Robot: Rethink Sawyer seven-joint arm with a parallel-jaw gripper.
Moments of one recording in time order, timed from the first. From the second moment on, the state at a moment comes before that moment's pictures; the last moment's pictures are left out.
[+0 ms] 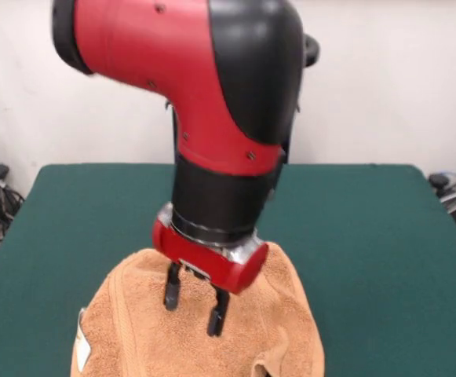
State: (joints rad) arm -0.12 -0.32 -0.29 1.09 0.23 0.69 1.95
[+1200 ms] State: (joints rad) arm -0.14 -0.50 -0.30 1.12 -0.08 1.03 1.93
